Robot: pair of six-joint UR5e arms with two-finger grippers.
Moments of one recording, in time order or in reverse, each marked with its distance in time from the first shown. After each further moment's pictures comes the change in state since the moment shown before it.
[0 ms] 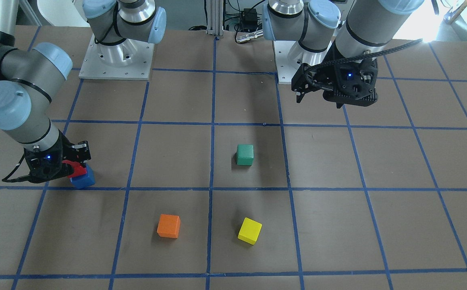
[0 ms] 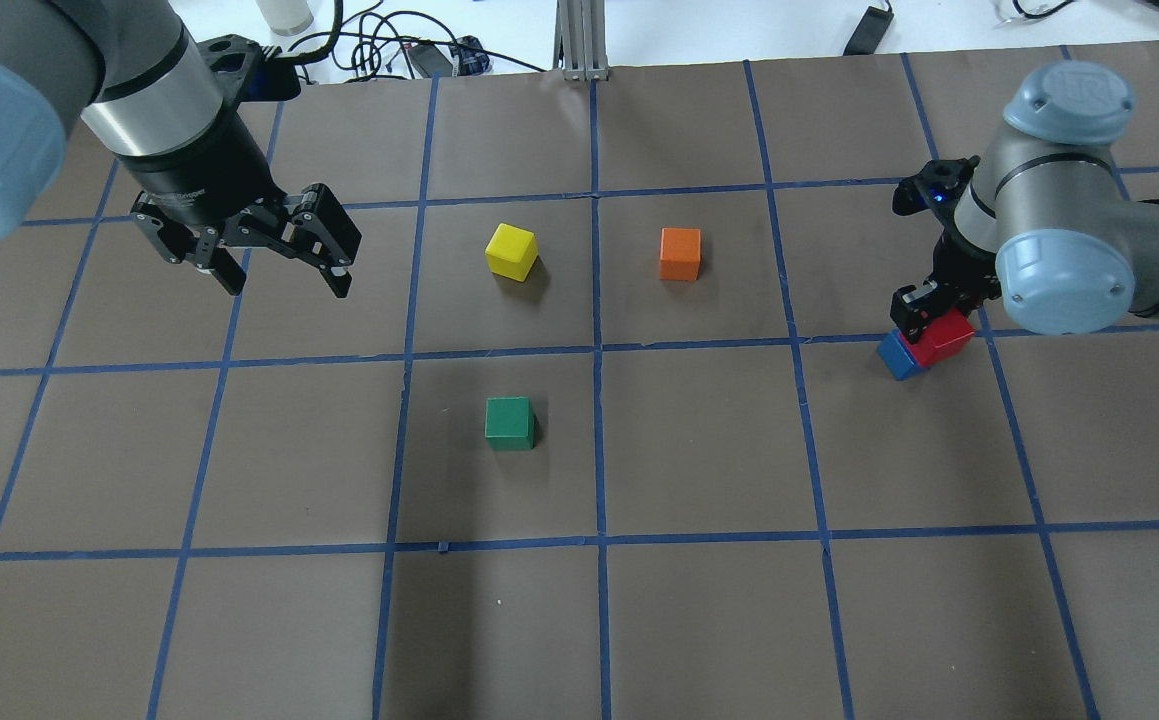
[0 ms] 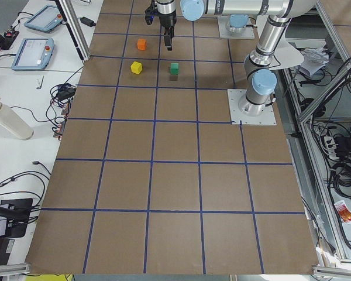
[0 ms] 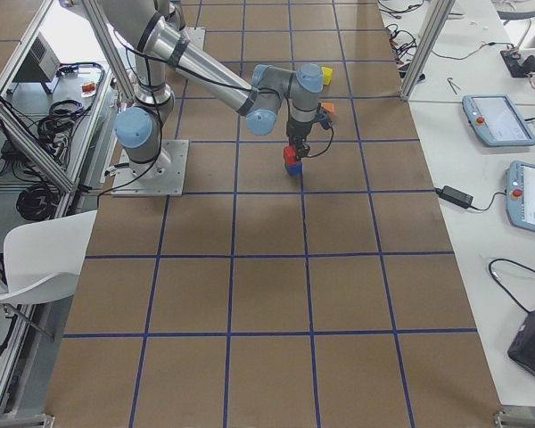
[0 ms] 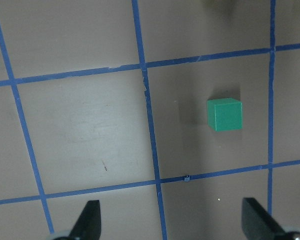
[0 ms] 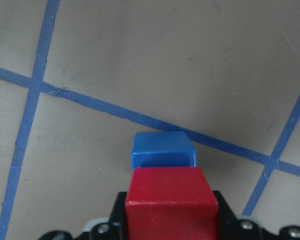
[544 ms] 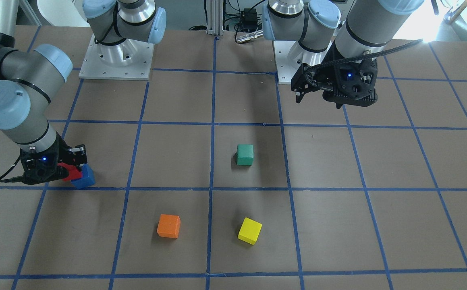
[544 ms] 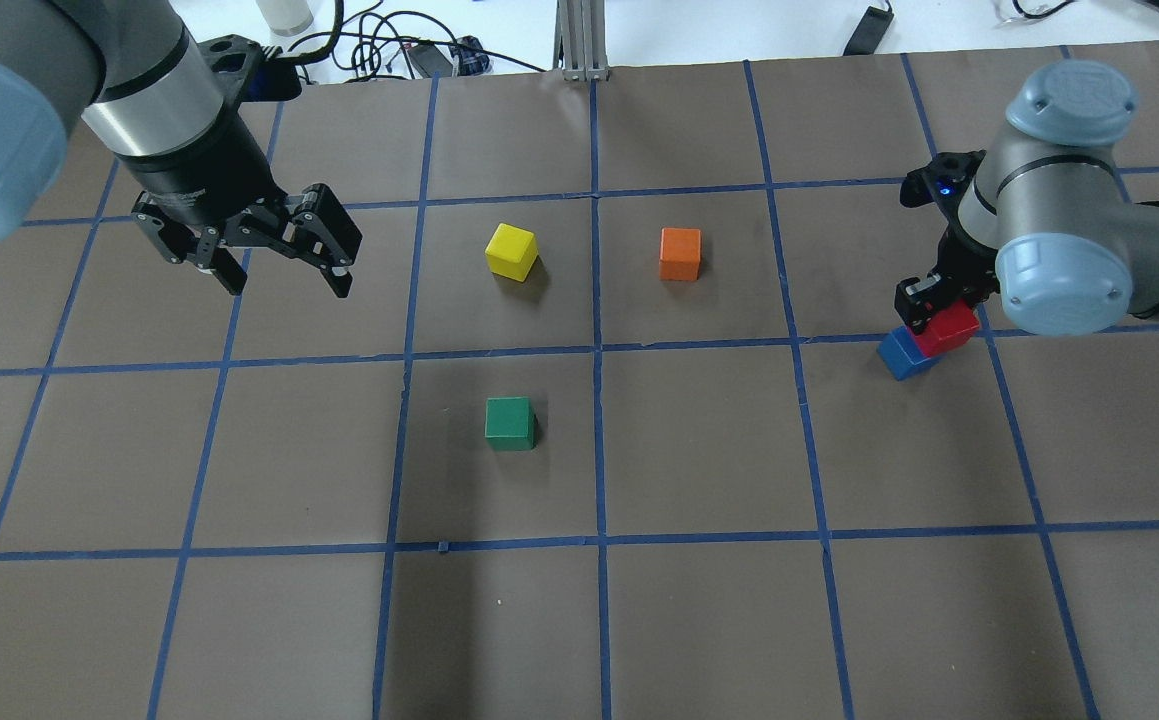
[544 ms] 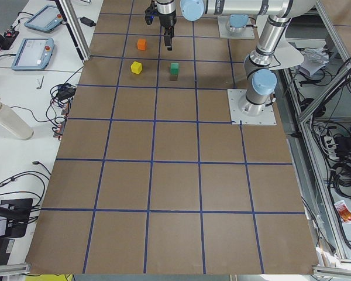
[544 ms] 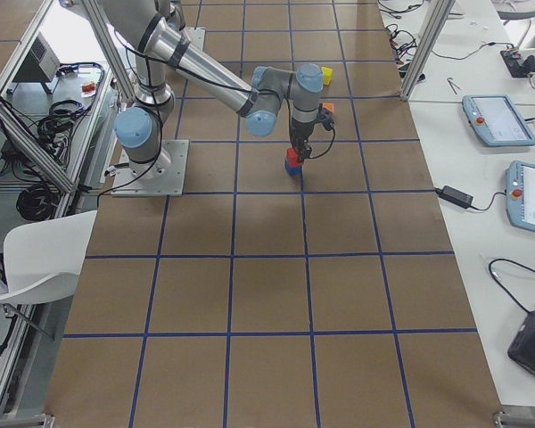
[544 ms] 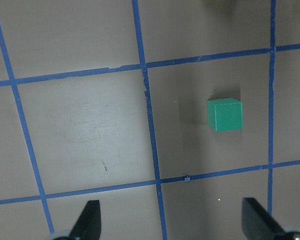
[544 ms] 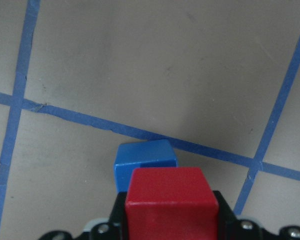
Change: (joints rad) left arm -0.001 -0.001 0.000 0.000 -0.002 0.000; right arm -0.004 0.001 0.002 -0.036 -0.020 0.053
